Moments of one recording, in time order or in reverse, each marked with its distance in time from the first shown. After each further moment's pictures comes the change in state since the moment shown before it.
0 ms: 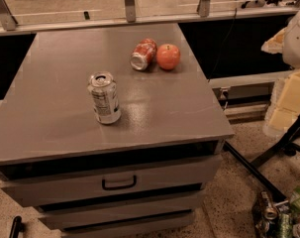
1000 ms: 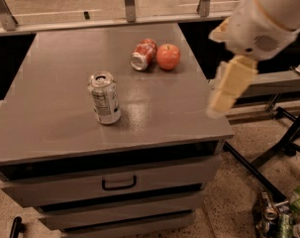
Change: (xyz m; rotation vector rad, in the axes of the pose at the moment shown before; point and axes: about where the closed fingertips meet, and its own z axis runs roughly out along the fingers) arm -0.101 -0.013 0.024 -0.023 -0.194 -0.107
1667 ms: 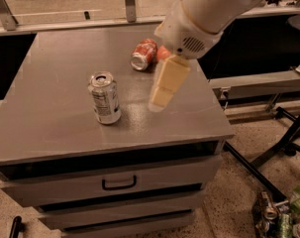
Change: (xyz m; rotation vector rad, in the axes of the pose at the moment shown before) arm -0.091 -0.009 0.046 0.009 -0.120 -0.089
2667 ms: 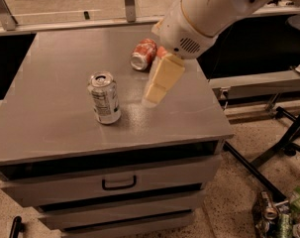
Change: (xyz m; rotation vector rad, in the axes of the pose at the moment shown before) arm -0.012 -0.010 0.010 0.028 -0.089 0.024
